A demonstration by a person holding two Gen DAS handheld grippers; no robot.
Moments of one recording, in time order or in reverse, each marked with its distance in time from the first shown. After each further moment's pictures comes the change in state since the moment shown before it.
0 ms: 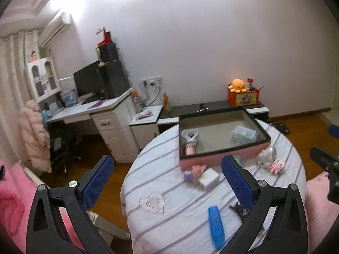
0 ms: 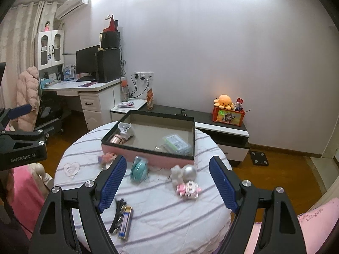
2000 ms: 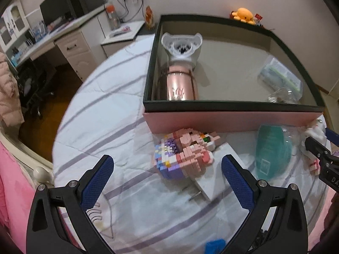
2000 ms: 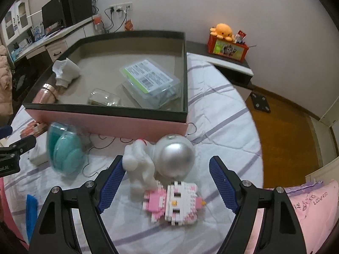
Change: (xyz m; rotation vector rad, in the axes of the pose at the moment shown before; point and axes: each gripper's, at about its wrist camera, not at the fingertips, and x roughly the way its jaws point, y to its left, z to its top) left arm 0.242 -0.046 -0.049 -0.068 0.598 -0.161; right arm 0.234 -0.056 -0.033 0.061 0.509 -0.042
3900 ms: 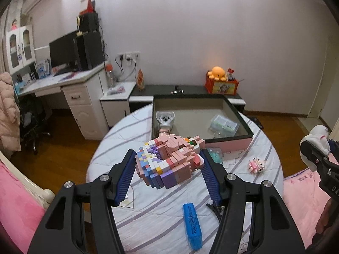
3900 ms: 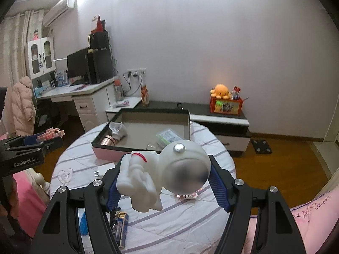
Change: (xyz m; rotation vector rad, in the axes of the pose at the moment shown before) left arm -0.198 0.015 -0.064 0.036 -0.445 -0.090; right arm -0.201 0.024 -0.070 0.021 -0.486 0.057
